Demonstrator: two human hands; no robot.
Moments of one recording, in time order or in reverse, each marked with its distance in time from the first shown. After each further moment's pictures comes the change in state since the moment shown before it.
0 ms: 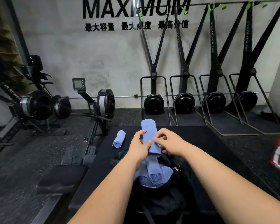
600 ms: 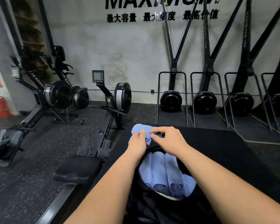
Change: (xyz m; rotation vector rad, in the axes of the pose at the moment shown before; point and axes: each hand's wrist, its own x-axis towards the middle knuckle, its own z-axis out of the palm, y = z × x) left_hand 0.079 -0.036 -0.072 0.069 0.196 -0.114; right_hand 0.075 -0.032 0.073 -0.317 0.100 -0.282
